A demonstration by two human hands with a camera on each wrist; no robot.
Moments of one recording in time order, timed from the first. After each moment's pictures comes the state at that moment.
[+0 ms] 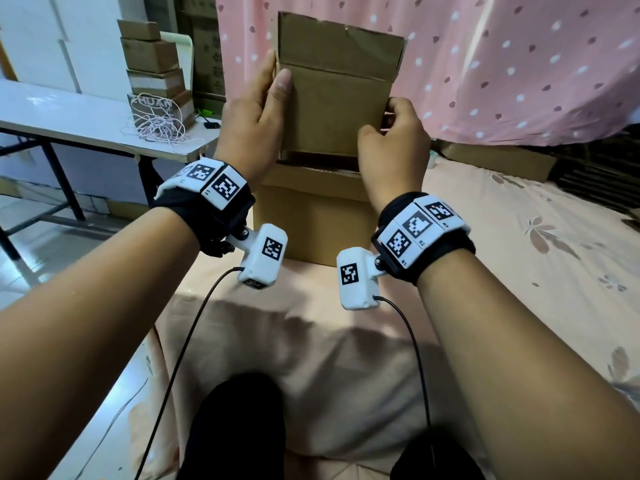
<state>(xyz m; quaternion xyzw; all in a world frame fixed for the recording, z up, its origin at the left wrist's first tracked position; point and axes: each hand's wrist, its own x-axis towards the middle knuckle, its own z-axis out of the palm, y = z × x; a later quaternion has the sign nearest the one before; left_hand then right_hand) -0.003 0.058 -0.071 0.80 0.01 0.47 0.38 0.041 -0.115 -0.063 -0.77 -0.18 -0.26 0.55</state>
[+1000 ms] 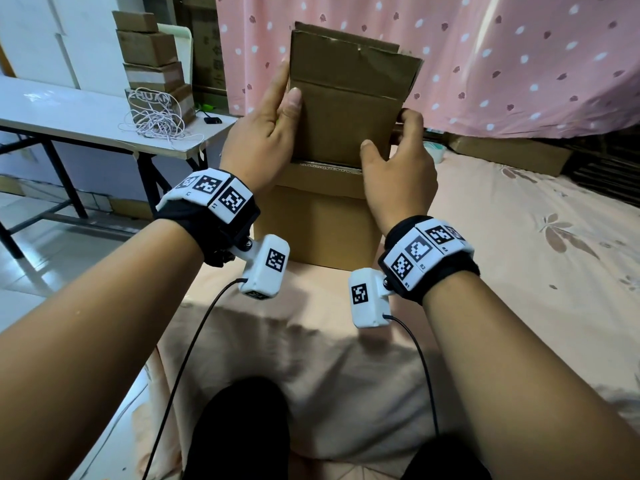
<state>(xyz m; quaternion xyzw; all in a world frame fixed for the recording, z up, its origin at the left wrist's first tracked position) 0.000 0.050 -0.088 0.86 0.06 0.40 0.32 0.052 -0.125 -0.096 -0.83 -0.16 -0.27 0.46</state>
